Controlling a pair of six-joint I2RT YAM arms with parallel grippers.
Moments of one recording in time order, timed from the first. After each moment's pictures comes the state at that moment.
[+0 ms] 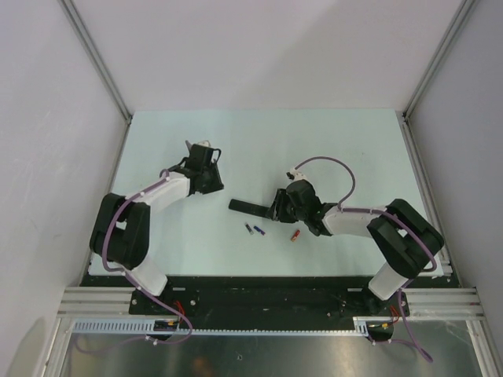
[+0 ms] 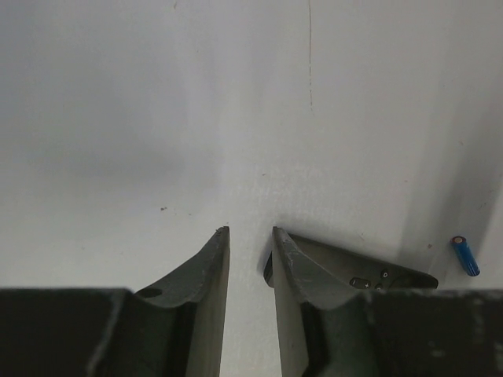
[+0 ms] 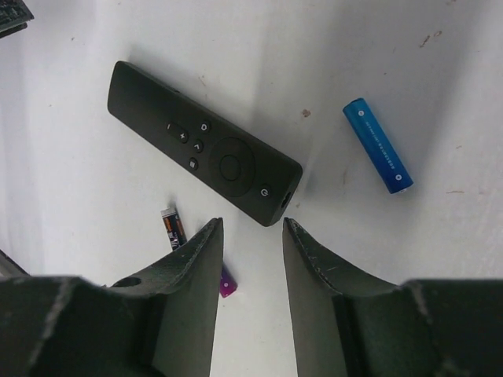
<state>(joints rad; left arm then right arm) -0.35 1.63 1.03 -0.31 -0.05 -0.55 0.73 1.62 0.72 0.23 -0.03 0.76</state>
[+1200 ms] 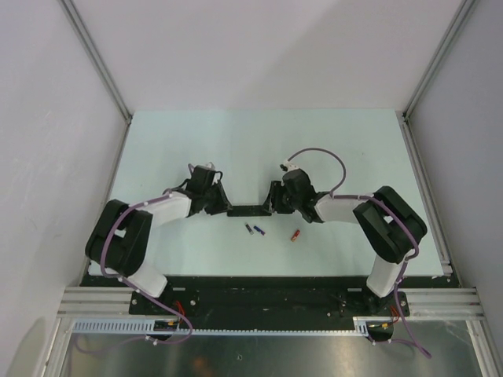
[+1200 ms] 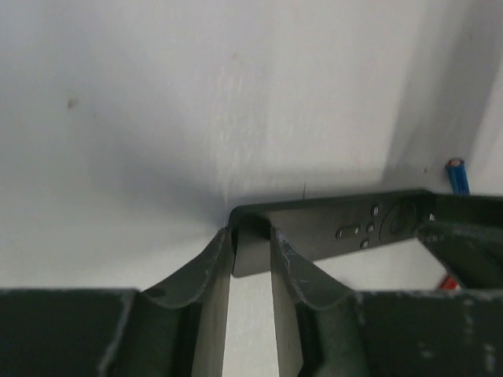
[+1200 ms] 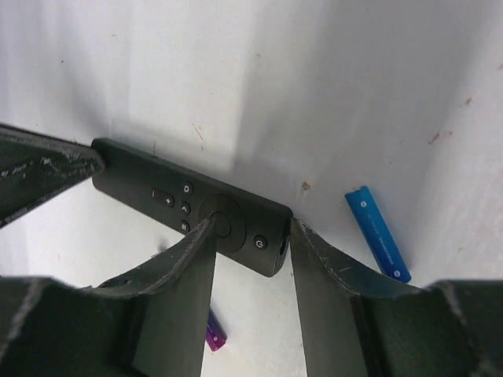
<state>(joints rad) -0.40 1.60 0.79 -0.11 0.11 -0.69 0.67 1.77 0.86 0.22 -0.11 0.67</state>
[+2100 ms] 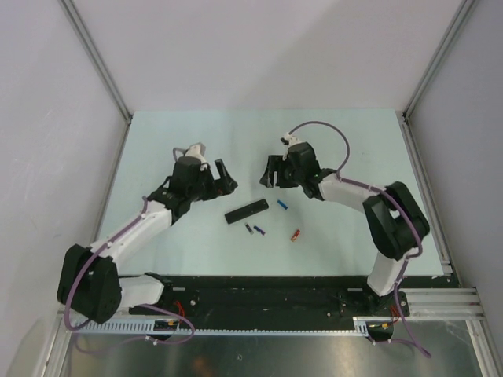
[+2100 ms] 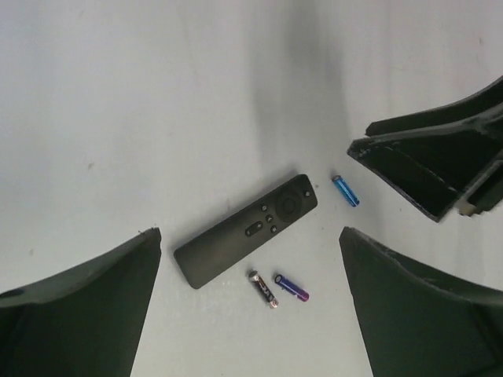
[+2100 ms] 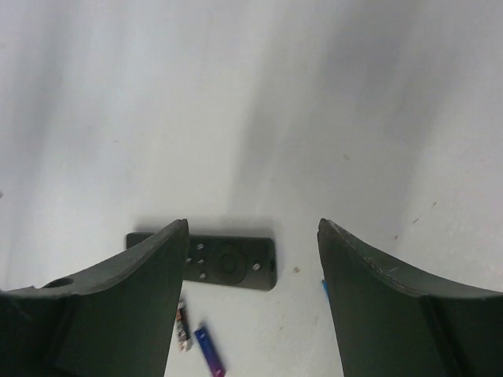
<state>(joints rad) -0.42 1.20 0.75 -0.18 0.03 -0.65 0.57 1.82 1.11 0.09 -0.17 0.49</state>
